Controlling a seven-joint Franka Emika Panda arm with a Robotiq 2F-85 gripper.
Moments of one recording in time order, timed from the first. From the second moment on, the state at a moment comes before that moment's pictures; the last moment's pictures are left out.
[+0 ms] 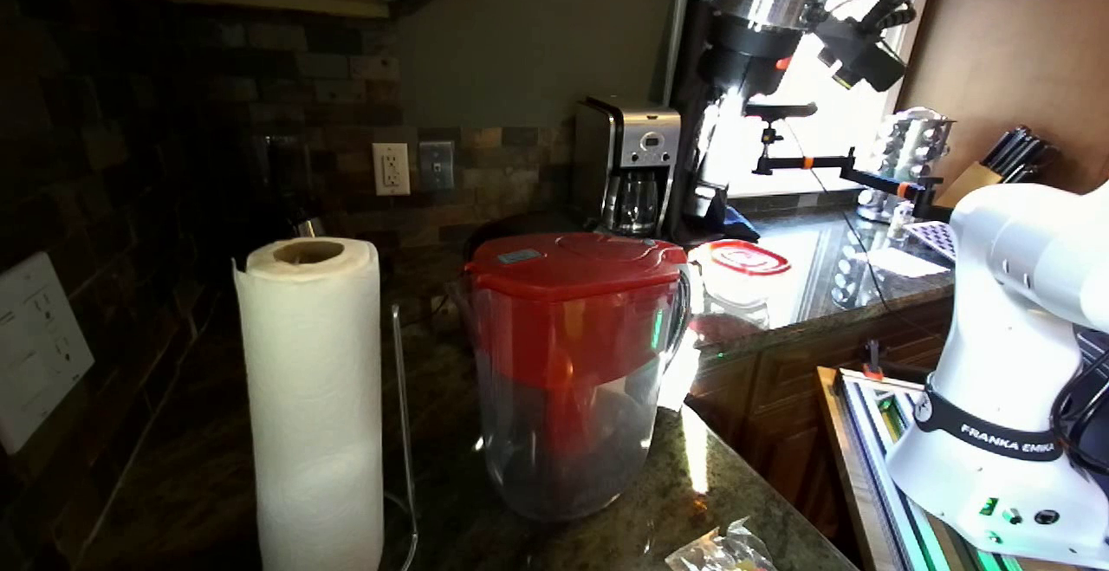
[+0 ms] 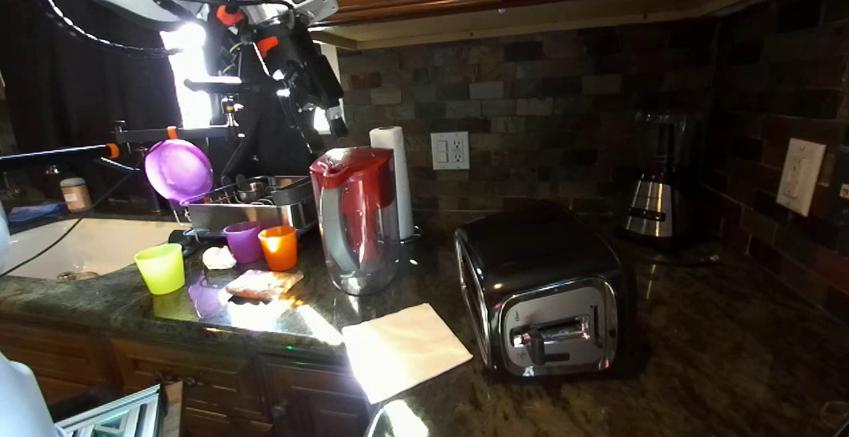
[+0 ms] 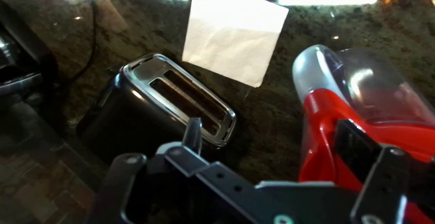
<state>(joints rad) 0.11 -0.70 0.31 -2.46 -0.18 1.92 0.23</state>
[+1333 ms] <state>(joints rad) 0.08 -0.73 0.17 -2.75 -0.63 2.25 -0.04</state>
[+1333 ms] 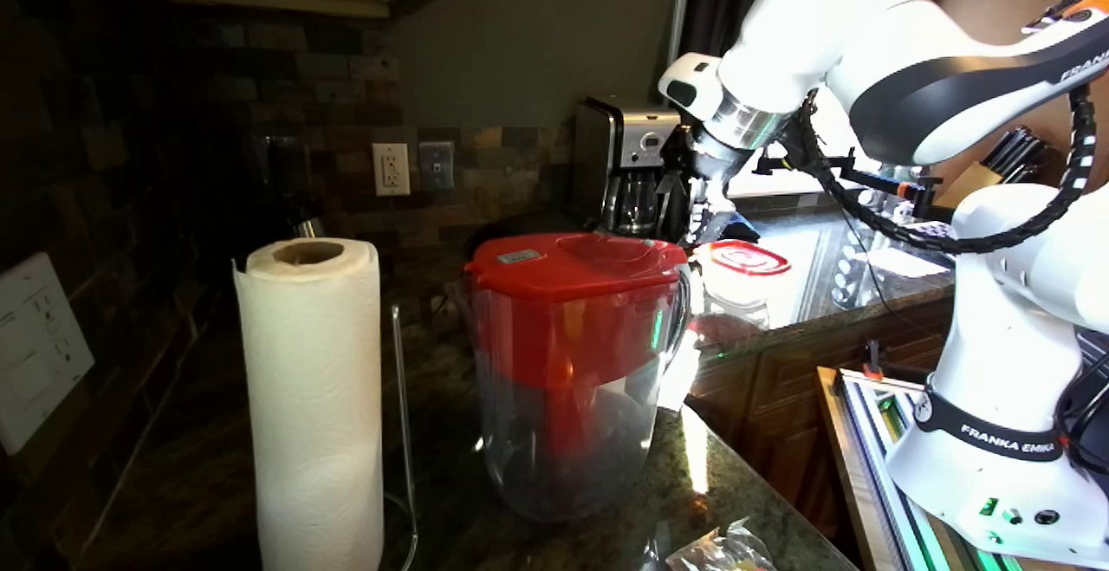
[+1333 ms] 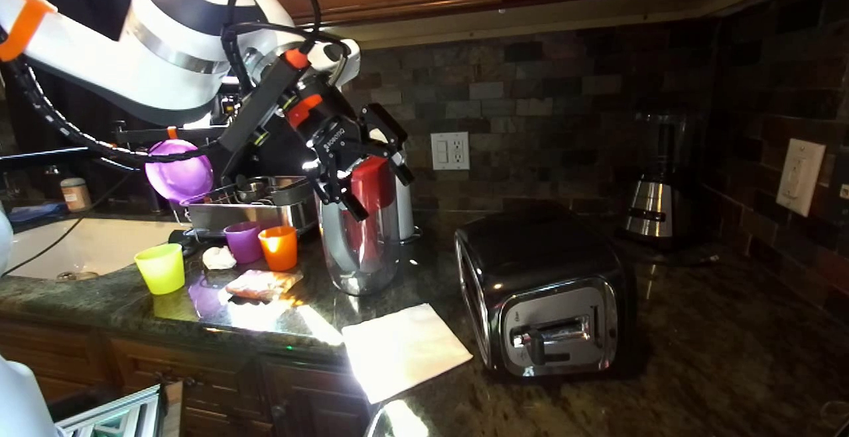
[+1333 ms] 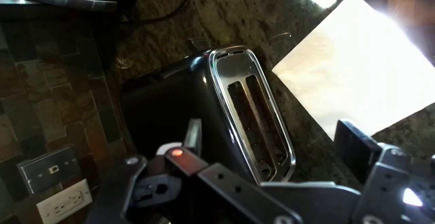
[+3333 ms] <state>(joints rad) -0.14 -0.46 0.17 -2.75 -1.42 2.61 0.44</state>
